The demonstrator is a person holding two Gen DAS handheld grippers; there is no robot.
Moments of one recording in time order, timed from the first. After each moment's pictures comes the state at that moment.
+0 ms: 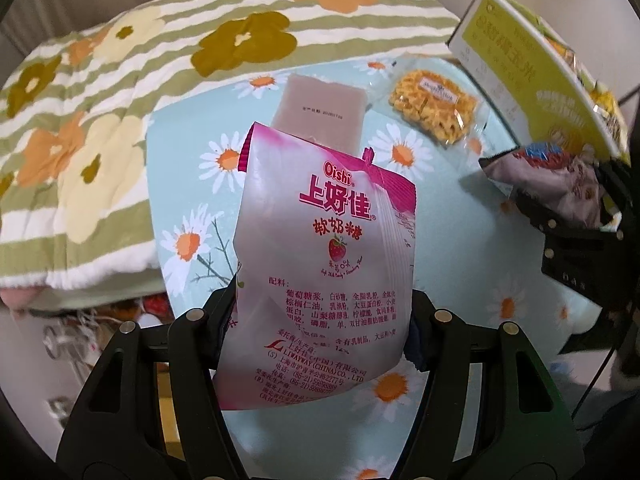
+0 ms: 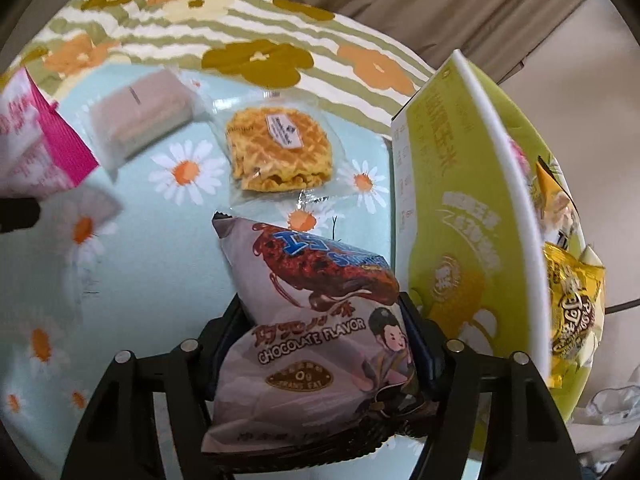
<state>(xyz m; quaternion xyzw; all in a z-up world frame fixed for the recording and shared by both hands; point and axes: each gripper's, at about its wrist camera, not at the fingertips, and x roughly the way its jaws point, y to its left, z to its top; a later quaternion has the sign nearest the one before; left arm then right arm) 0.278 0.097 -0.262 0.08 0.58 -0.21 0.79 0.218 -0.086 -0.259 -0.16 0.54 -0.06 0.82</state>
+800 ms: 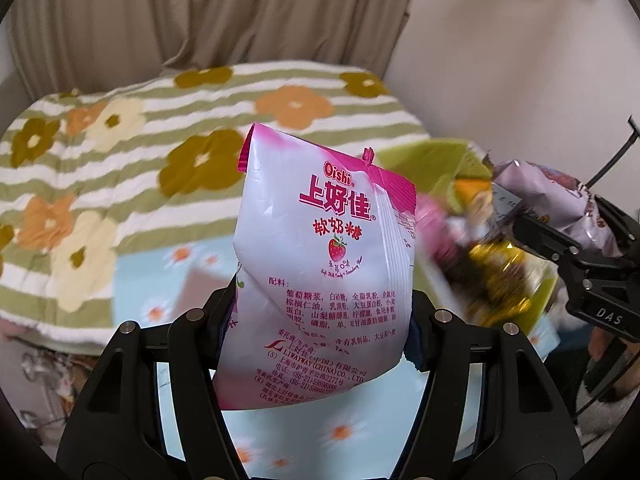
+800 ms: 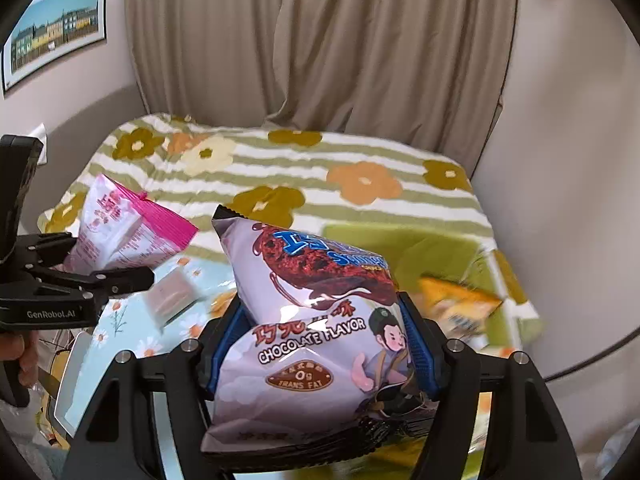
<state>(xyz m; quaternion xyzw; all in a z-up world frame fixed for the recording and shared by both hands) 0.296 -0.056 -0.102 0.01 0.46 -0.23 0.86 0.221 -0.227 -0.080 -0.04 0.38 0.02 0.92</state>
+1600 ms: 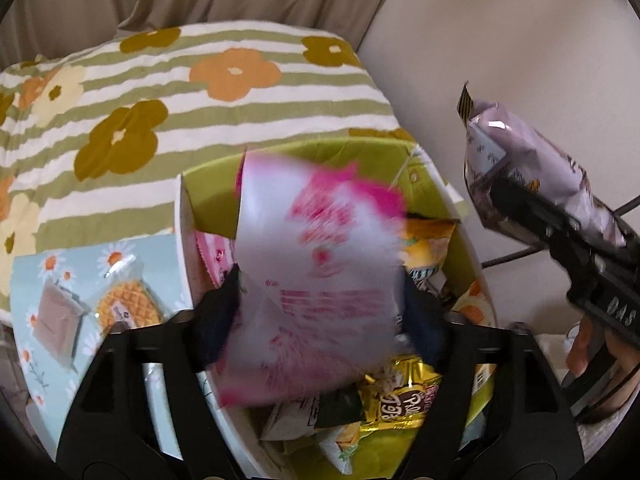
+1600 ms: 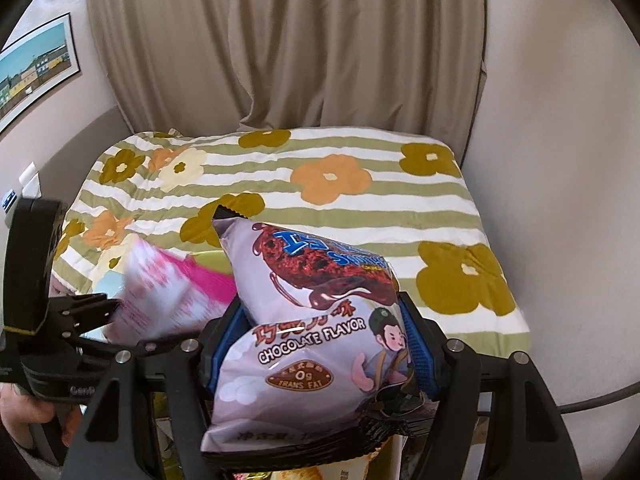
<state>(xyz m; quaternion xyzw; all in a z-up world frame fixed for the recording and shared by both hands) 0.350 -0.252 -0.144 -0.02 0.53 -0.23 0.81 0.287 -0.384 -0.101 0.03 0.41 0.04 0.91</state>
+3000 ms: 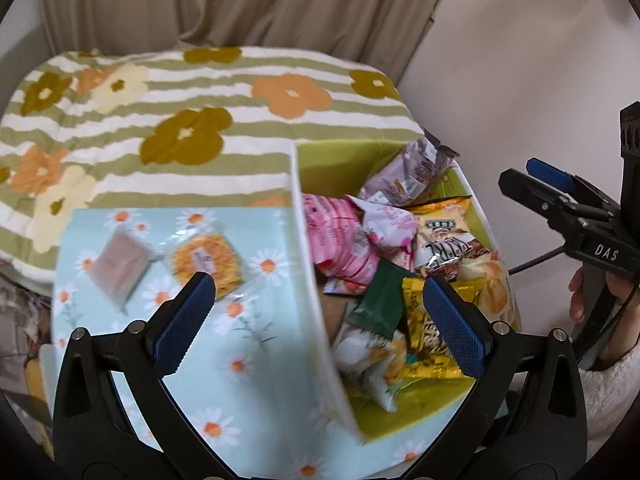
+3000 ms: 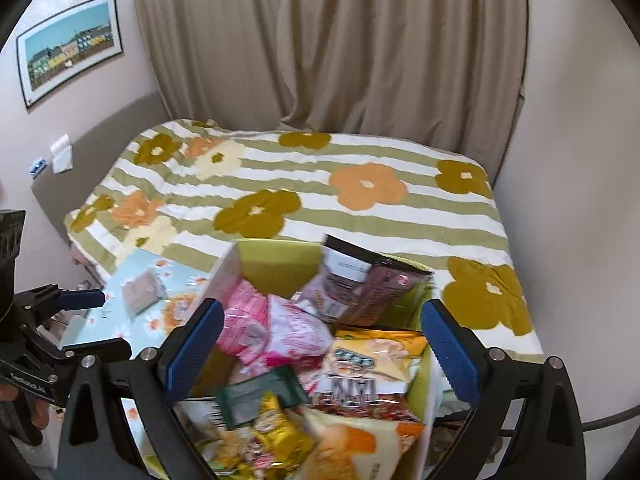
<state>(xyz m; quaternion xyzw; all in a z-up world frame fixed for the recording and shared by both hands) 0.265 -0.153 -0.108 -0.04 0.48 -0.16 0.86 0.257 -0.354 -0.082 -0.01 0.38 0.12 0.92</state>
